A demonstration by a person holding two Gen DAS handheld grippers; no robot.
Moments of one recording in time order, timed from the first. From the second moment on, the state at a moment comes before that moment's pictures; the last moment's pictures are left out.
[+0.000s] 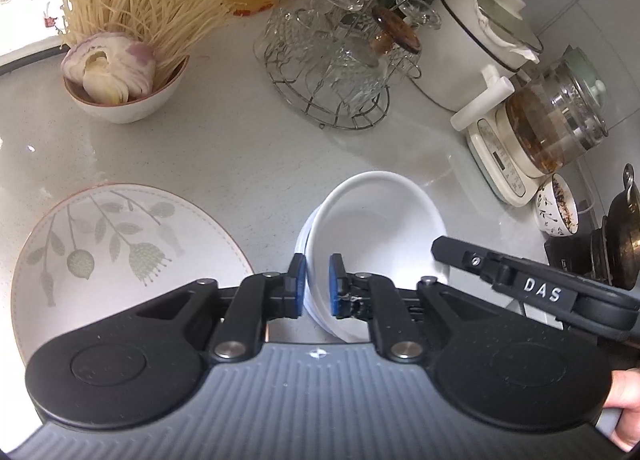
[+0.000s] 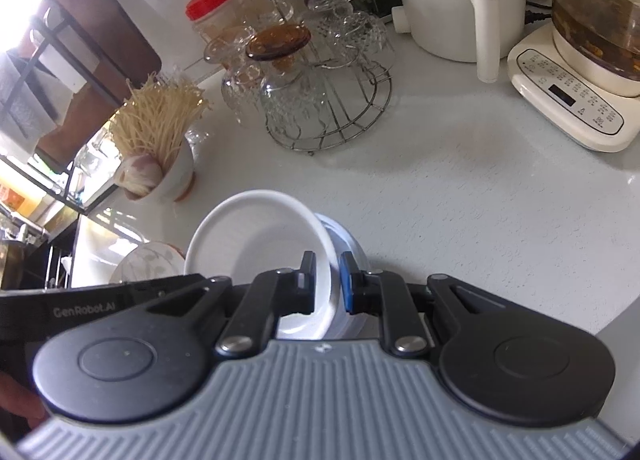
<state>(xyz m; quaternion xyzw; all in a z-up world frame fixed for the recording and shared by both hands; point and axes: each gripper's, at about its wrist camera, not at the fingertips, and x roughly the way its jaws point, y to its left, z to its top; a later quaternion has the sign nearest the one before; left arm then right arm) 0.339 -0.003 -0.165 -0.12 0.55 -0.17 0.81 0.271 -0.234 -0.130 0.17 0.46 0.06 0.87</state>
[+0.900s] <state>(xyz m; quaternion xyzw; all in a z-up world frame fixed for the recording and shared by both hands) 0.336 0.000 -0.164 -0.13 0.54 -0.17 0.82 0.285 -0.258 -0.186 0.30 0.52 0.05 0.80</state>
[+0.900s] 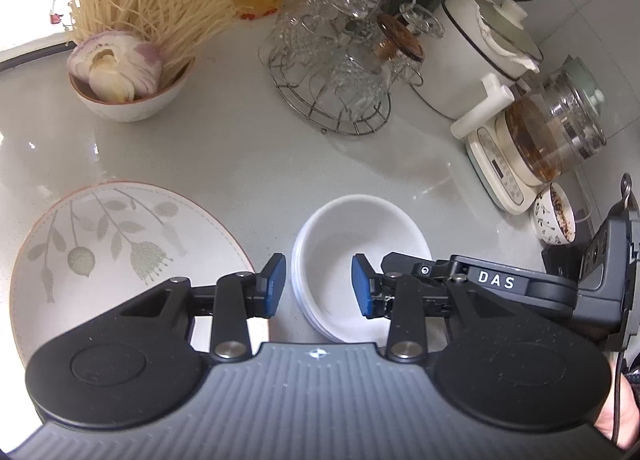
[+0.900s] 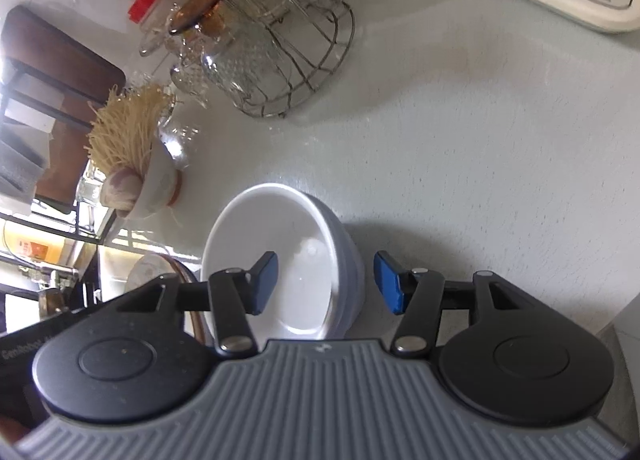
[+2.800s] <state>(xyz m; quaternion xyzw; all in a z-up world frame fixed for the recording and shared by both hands) 0.372 -0.083 -0.226 -0.11 0.61 -0.23 0.75 0.245 -0.324 -0.195 0.37 0.50 -0.02 0.79</state>
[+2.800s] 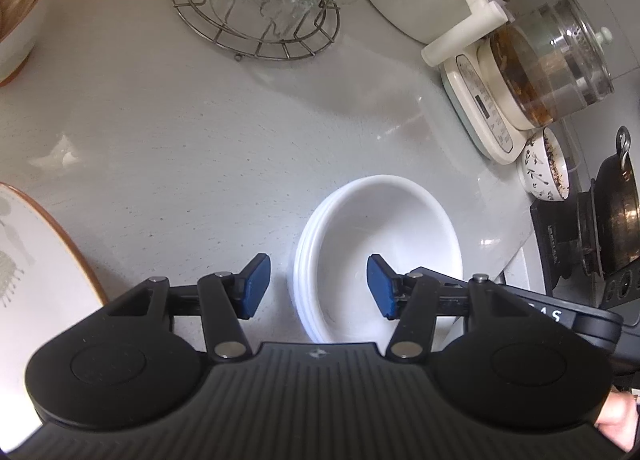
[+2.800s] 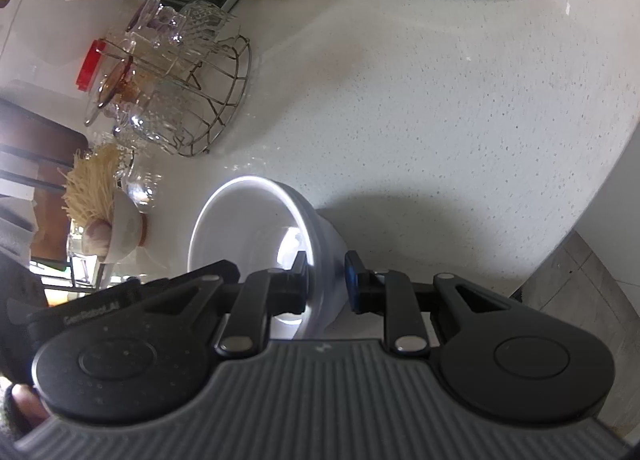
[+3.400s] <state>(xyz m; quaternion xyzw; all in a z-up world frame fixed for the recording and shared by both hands) 0.361 -0.096 -0.237 -0.07 0.61 -0.23 0.76 0.245 -0.324 -0.198 0.36 0.51 -0.01 0.78</state>
